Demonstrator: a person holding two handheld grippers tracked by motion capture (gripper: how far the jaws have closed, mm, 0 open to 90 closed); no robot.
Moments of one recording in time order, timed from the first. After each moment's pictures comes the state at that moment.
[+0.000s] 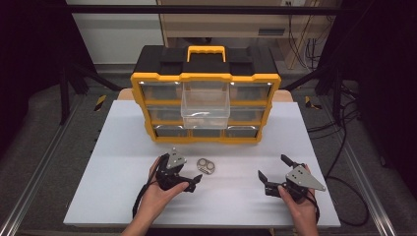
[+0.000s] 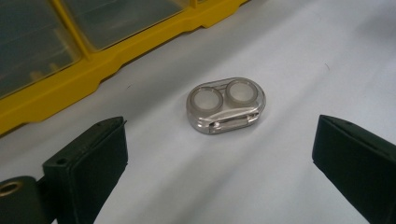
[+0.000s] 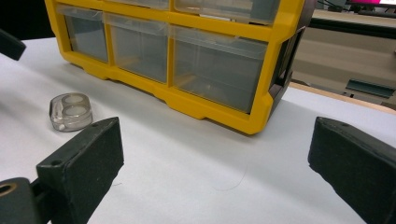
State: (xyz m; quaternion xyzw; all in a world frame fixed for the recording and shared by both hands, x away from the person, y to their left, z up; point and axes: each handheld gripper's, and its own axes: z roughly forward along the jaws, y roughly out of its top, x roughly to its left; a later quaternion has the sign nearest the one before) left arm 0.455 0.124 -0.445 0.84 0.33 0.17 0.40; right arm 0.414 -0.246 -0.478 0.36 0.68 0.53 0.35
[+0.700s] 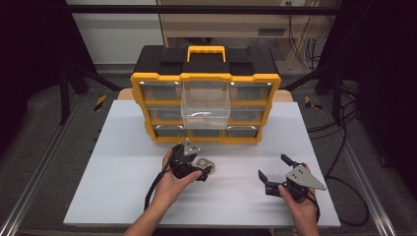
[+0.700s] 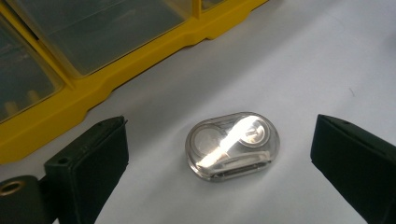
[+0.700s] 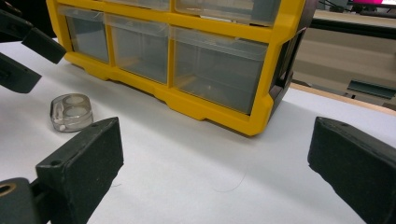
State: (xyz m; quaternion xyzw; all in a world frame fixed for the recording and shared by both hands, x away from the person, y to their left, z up) left arm 0.486 0.095 -0.445 0.84 0.35 0.17 0.37; right arm 0.416 -0.247 -0.477 0.35 0.69 0.54 0.34
